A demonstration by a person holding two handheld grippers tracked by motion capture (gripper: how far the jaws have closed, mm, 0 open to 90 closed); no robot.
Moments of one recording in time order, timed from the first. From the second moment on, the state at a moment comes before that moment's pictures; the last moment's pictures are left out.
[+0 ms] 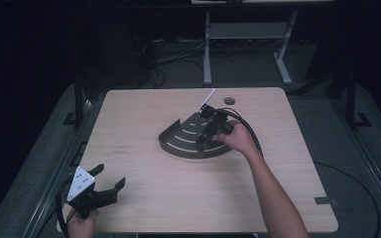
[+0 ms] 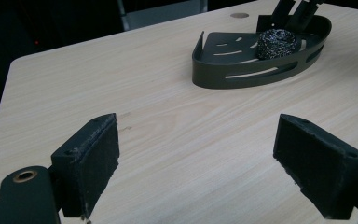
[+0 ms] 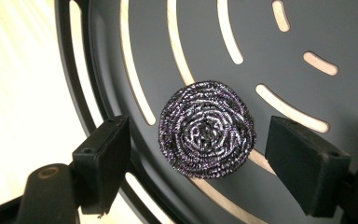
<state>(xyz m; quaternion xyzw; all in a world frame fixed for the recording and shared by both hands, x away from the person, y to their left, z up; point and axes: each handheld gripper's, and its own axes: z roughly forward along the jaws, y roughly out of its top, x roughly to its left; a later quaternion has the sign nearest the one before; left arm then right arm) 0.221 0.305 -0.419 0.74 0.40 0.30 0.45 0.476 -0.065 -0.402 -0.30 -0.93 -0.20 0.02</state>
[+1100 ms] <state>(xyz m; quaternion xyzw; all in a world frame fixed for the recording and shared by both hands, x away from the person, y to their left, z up) 0.220 0.304 -0.421 0.74 0.40 0.30 0.45 0.451 -0.093 -0.380 -0.29 -0.93 -0.23 0.00</state>
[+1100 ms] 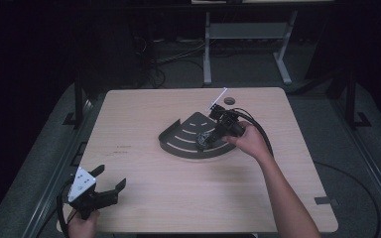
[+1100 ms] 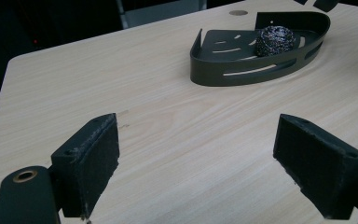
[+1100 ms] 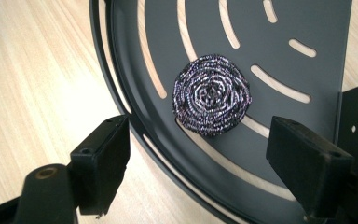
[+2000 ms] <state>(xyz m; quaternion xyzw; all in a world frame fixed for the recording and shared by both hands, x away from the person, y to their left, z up) 0.220 0.302 -0.421 0.74 0.40 0.30 0.45 0.426 -0.115 -0.380 -0.29 -0.93 -0.24 0.00</state>
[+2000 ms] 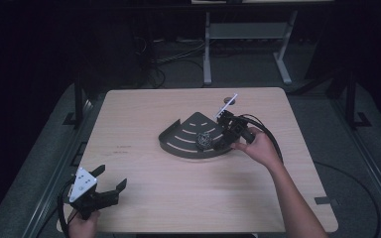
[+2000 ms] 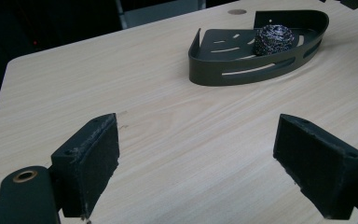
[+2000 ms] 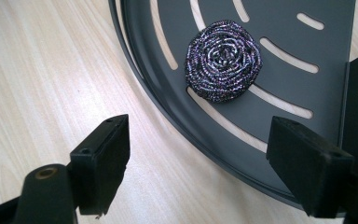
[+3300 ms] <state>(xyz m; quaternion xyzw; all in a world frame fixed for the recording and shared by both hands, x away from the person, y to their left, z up) 0.220 0.301 -0.421 0.74 0.40 0.30 0.45 0.381 -0.155 -0.408 -0.30 -0.93 -0.24 0.00</state>
